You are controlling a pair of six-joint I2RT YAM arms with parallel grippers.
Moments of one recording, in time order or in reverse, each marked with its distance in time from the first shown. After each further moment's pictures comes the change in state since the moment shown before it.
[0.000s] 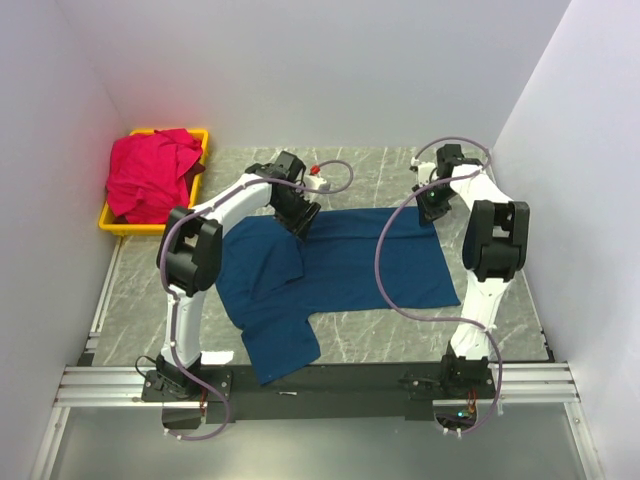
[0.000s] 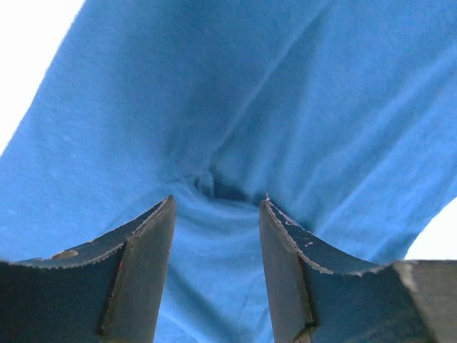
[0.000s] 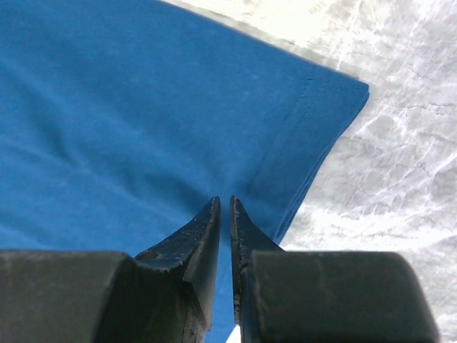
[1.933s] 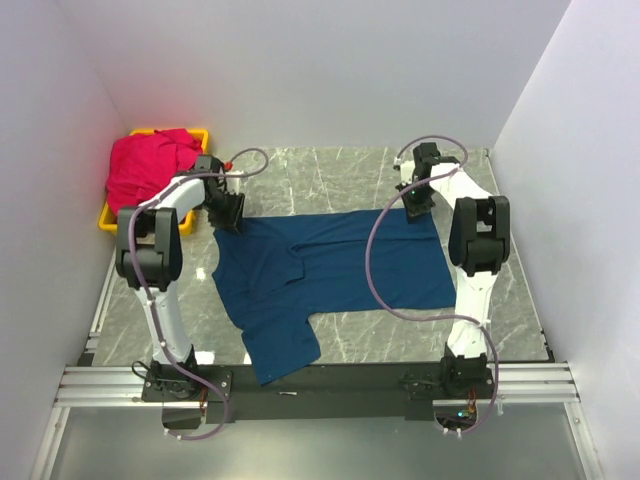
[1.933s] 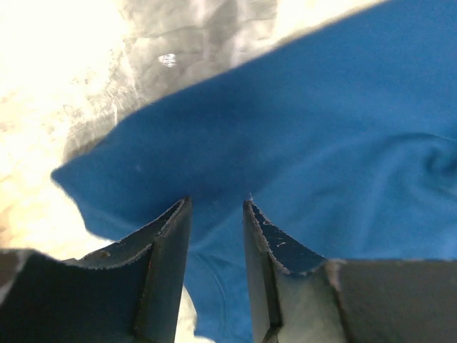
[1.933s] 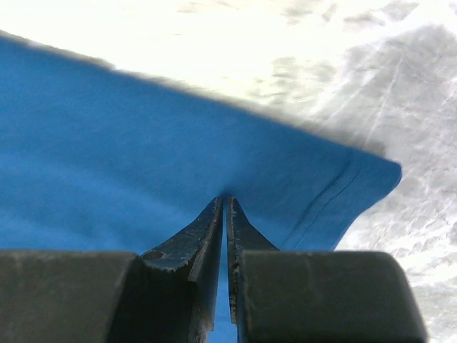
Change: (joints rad) left arm 0.415 -0.103 -0.248 0.130 0.000 -0.084; right arm 0.106 0.077 0.078 0.030 0.101 0.091
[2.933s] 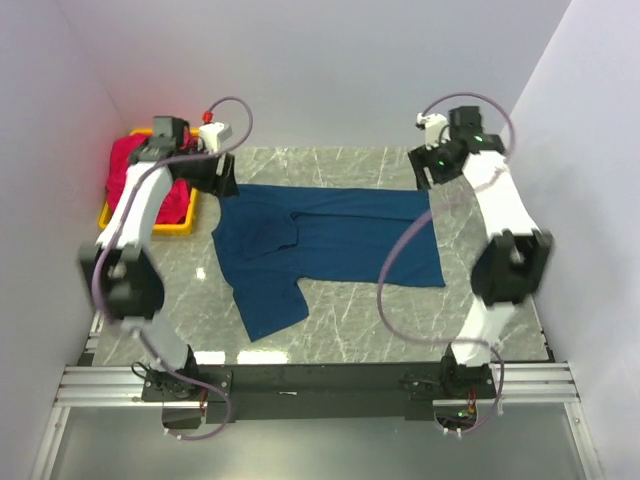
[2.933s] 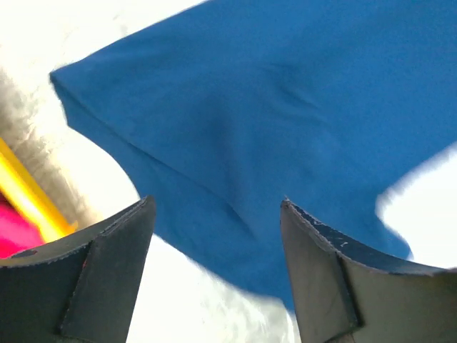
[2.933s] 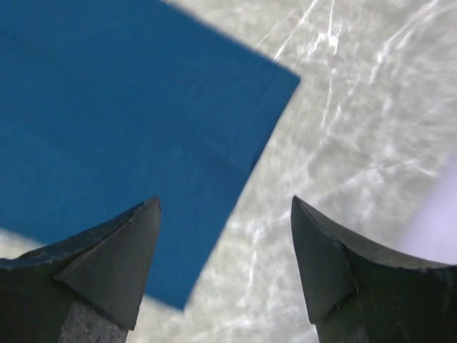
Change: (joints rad) left arm 0.069 -0.154 0.219 -0.095 0.196 0.145; right arm -0.051 -0.240 0.116 -0.068 -0.002 -0.092
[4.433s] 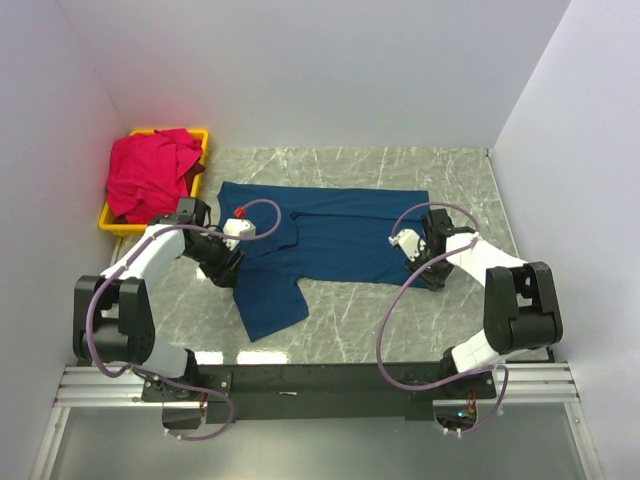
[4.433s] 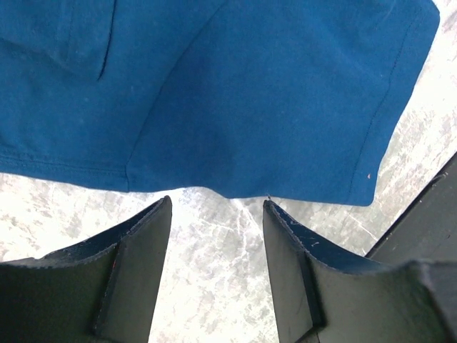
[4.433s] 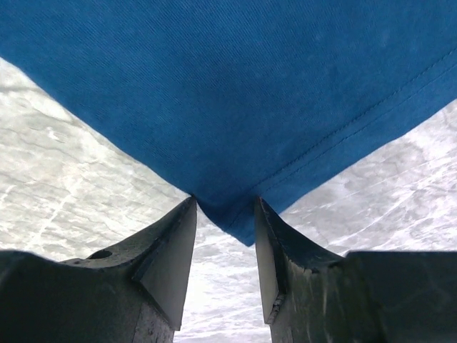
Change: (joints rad) left arm -0.071 -0.383 -0.757 -0.044 0.023 0.437; right arm 0.107 -0.426 -1.050 0.243 0.154 -0.355
